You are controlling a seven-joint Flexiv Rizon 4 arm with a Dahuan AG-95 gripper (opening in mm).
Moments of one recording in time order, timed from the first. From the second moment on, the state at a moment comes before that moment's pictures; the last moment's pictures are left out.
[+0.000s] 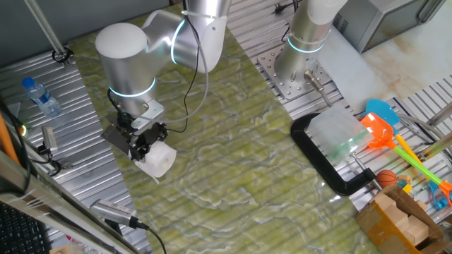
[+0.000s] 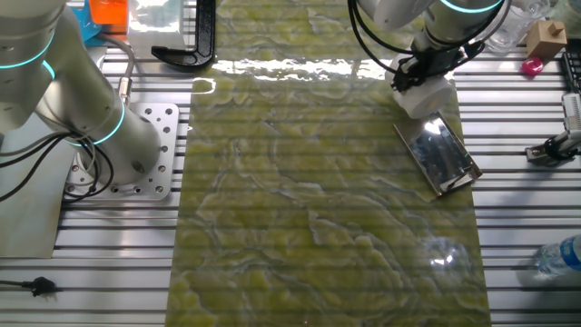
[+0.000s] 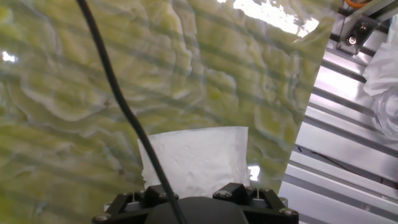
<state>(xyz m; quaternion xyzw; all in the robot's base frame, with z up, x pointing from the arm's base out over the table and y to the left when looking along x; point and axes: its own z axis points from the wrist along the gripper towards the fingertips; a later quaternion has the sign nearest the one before) 0.623 0.113 0.083 -0.83 0.56 0.00 0.08</state>
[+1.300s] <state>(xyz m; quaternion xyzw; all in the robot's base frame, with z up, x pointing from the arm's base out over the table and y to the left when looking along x) 0.623 0.110 0.087 -0.83 0.55 -0.01 0.07</state>
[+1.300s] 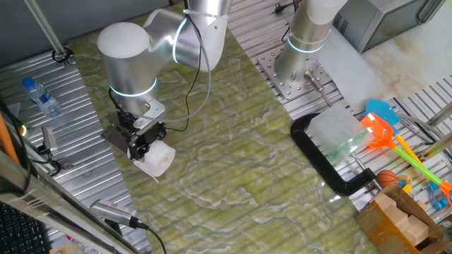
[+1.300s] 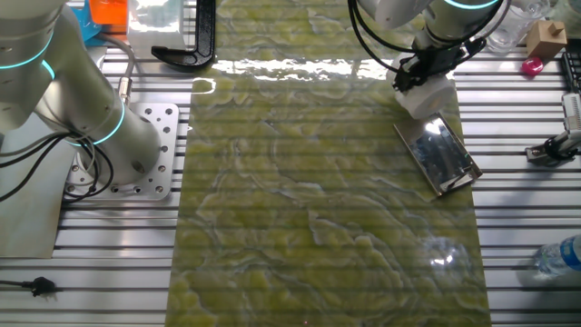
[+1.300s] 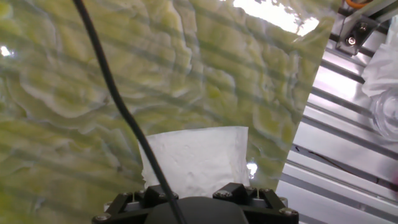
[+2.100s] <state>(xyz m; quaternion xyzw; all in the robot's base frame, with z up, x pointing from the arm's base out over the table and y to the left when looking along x) 0.618 0.110 0.084 -0.82 0.56 0.00 0.08</state>
